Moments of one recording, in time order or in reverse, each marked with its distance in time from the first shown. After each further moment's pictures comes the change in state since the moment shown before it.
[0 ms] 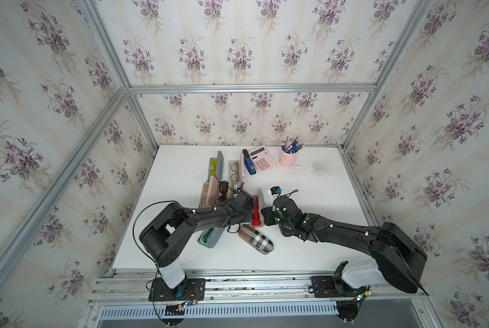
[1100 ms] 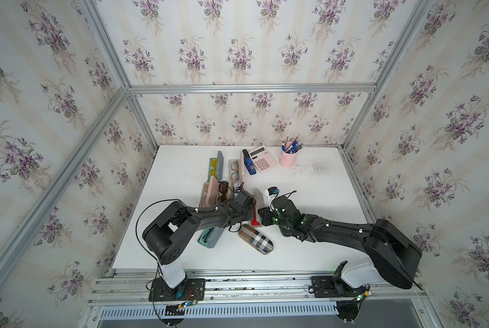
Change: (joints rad) left arm 0.001 0.026 -0.007 0.071 -0.006 0.006; right arm 0.003 0.047 -0.012 0.096 -0.044 0.005
